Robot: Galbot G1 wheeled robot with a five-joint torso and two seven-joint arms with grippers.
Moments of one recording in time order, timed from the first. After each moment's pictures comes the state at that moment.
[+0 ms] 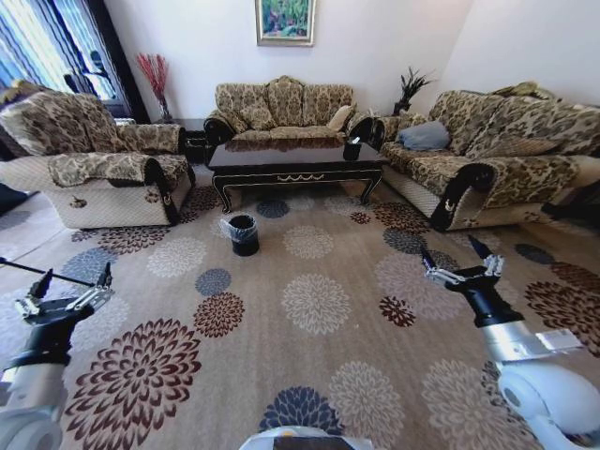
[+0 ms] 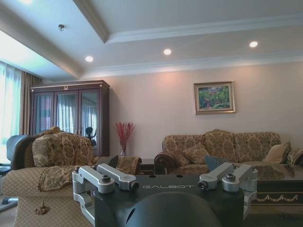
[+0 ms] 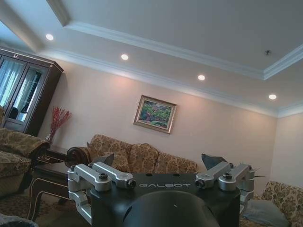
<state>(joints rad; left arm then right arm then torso) 1.78 -1.32 -1.25 -2.36 -0.64 0.00 0.09 -1.78 0.91 1.04 2.27 0.55 0.21 0.01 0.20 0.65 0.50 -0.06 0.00</state>
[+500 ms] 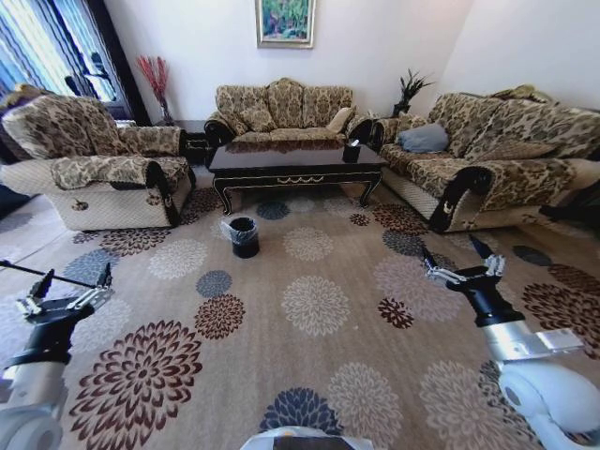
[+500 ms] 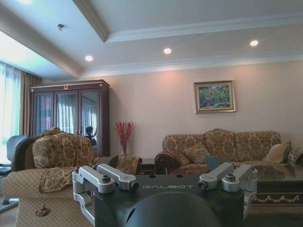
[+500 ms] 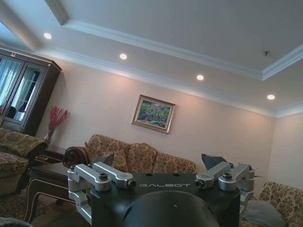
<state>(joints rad) 1.77 -1.30 -1.25 -2.35 -0.64 0.00 0.09 -1.77 0.91 1.04 2.25 0.55 0.21 0.01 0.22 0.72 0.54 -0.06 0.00</state>
